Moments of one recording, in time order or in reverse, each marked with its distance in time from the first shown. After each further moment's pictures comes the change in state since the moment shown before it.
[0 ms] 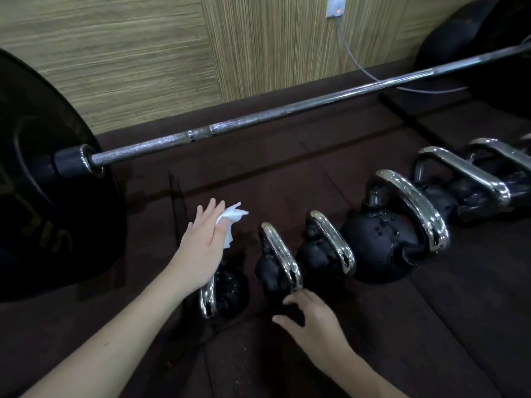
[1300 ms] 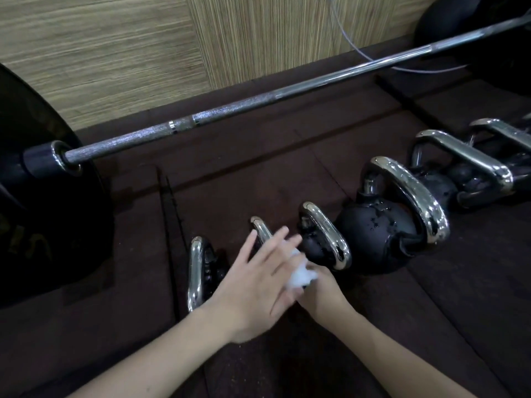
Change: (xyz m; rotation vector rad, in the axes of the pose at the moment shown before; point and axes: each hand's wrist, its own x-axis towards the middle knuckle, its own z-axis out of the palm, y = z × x) left_hand -0.037 0.039 0.076 0.735 -0.188 0.649; right_hand 0.050 0.013 -0.028 -0.066 -0.062 -0.050
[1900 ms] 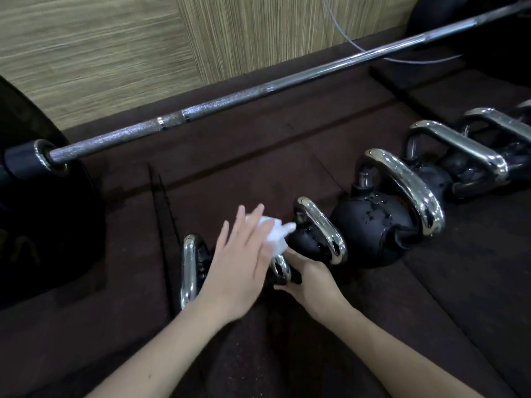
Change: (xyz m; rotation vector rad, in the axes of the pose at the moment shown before) left_hand 0.012 -0.015 0.009 -0.306 0.115 -0.318; right_hand 0.005 0.002 0.007 0.282 0.002 0.064
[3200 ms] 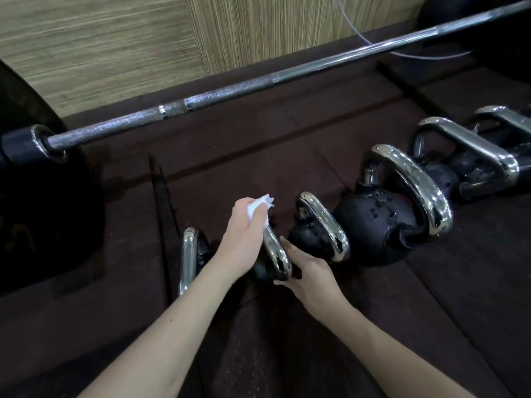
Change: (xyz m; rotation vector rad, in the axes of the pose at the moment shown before) left_hand 0.045 0.004 0.003 -0.806 0.060 -0.446; right_hand -0.004 0.002 0.003 0.056 0.074 -0.079
